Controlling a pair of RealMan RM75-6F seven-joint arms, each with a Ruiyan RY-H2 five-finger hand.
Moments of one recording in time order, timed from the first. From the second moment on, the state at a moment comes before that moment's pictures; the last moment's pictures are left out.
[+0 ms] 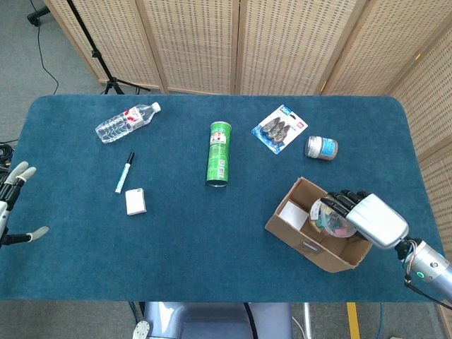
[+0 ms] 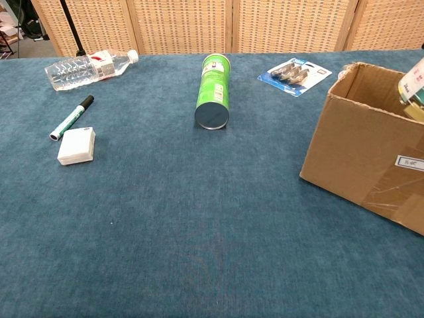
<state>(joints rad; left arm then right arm) -0.19 -0.92 -0.07 -1.67 1.53 1.41 -0.31 0.55 -0.90 -0.10 -1.46 -1.87 1.32 0.05</state>
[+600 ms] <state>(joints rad) -0.19 -0.92 -0.06 -1.67 1.54 1.43 -0.32 0.48 -0.82 -0.07 -1.59 -1.88 1.41 -0.04</state>
